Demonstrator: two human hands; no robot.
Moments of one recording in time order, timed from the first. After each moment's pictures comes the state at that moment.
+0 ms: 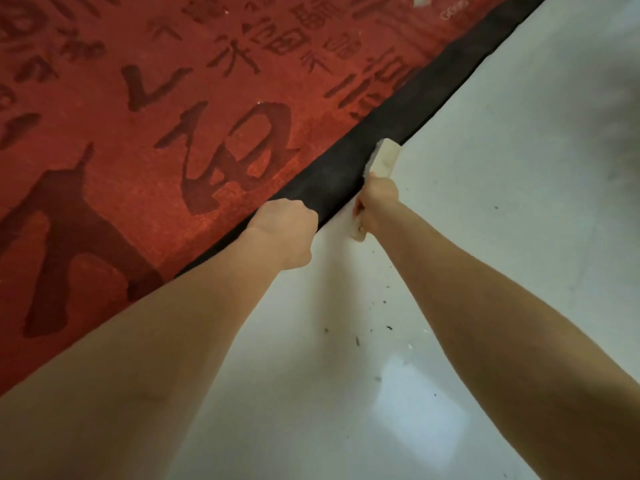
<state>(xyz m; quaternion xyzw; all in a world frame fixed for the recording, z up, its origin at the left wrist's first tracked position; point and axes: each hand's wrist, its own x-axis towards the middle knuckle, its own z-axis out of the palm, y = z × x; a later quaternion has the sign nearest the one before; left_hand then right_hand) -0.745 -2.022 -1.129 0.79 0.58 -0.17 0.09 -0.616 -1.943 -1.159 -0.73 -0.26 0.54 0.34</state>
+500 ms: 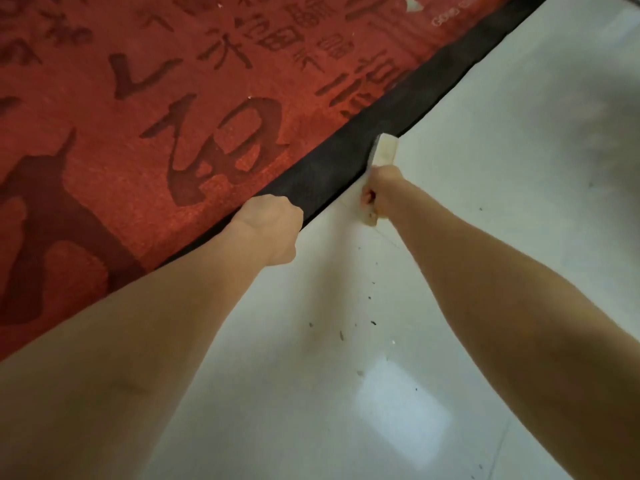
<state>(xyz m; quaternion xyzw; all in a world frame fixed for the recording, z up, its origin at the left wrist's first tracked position) -0.743 -2.022 -1.132 0.79 0.58 -0.18 0.09 -0.591 -1.919 -1.145 -0.76 -0.32 0.50 0.26</state>
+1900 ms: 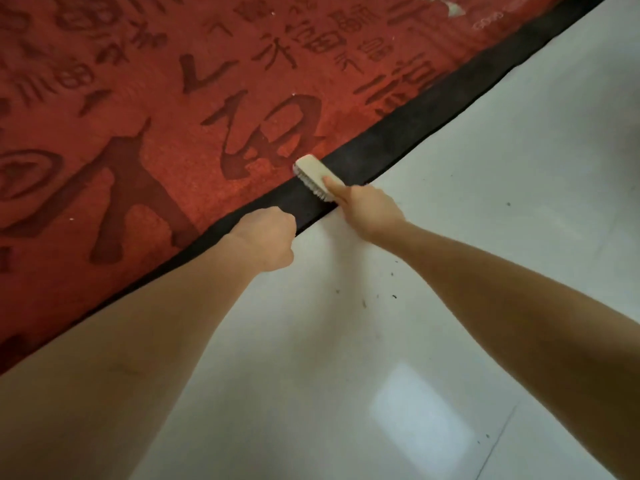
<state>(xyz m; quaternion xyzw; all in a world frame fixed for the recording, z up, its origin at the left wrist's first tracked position) -0.781 -2.088 -1.151 0.72 0.66 -0.13 0.17 -0.613 -2.000 -1.158 -0.53 -0.83 0.16 -0.03</state>
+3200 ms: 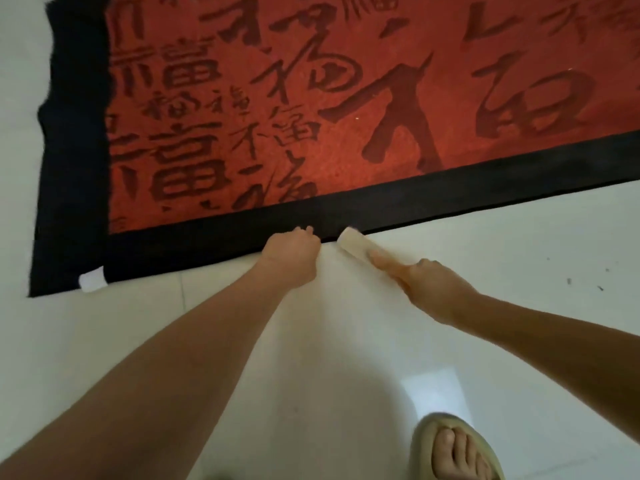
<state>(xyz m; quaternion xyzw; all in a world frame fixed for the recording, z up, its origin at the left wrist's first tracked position) -0.930 -2.419 -1.112 0.48 0.81 -0.19 0.28 -0.742 -2.285 -1.123 -0.18 -0.92 0.20 -0.29</state>
